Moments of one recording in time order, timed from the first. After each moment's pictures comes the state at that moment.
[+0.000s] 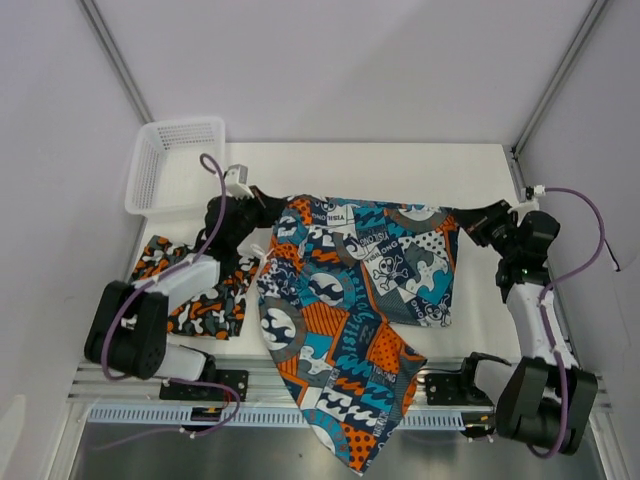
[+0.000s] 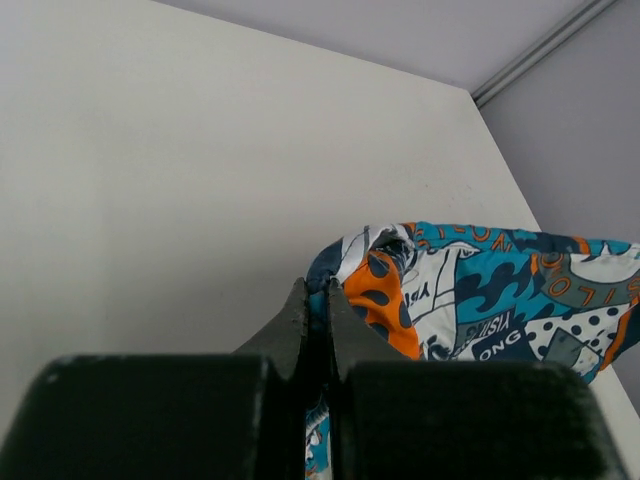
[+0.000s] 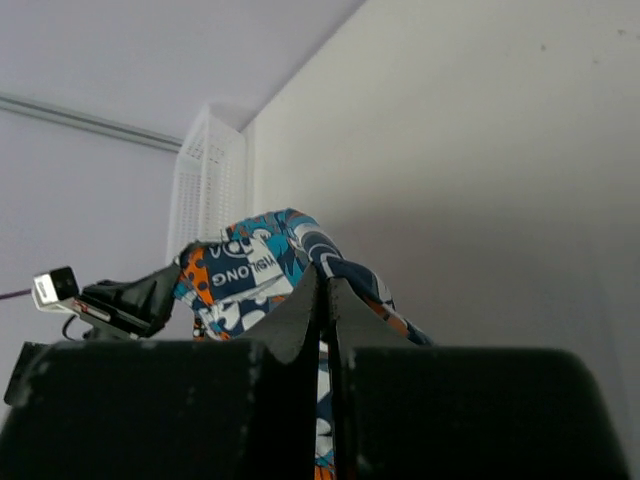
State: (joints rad) left arm -0.29 1.37 0.65 0.58 0.21 -0.56; right arm -0.25 1.02 0.63 0.18 -0.61 0.86
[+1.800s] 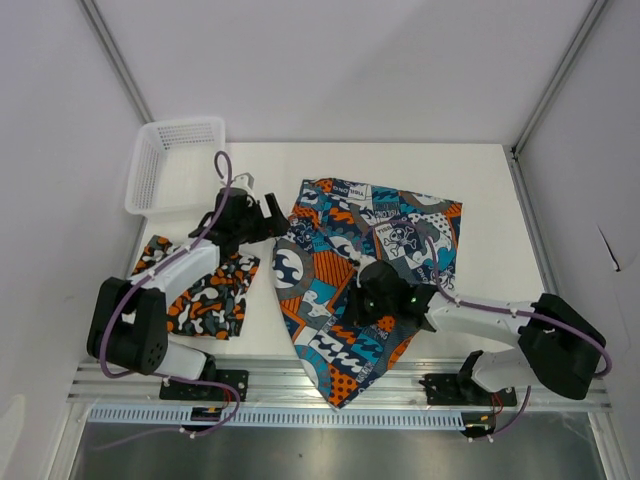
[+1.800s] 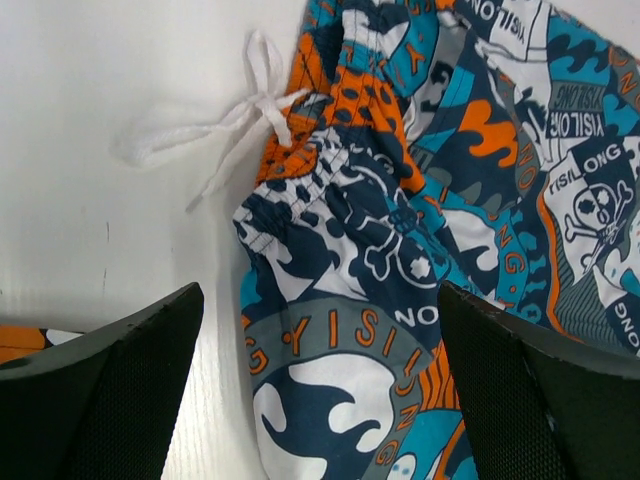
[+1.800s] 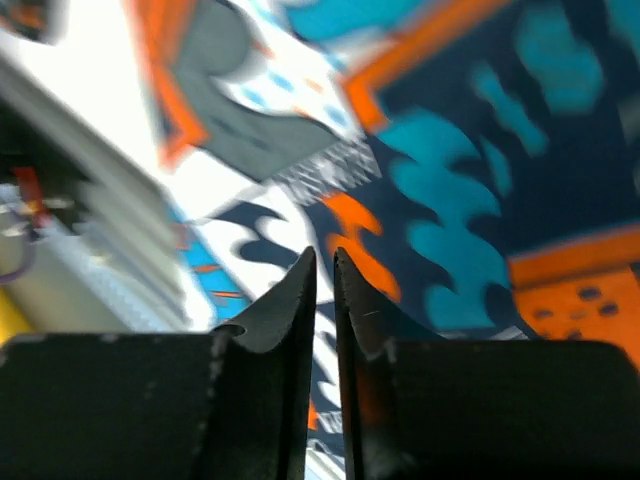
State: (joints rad) left arm -0.29 1.42 0.86 -0.07 0.08 -0.50; right arm 0.93 1.31 0.64 -0.08 -0.16 0.68
